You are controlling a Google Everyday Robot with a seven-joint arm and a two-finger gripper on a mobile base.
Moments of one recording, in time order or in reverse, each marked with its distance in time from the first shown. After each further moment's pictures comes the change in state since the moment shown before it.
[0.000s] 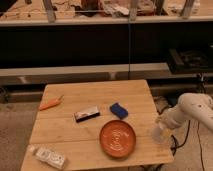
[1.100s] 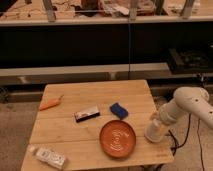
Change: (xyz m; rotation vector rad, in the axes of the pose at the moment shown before) arm -0.050 -0.006 -0.030 -0.008 -0.040 -0.072
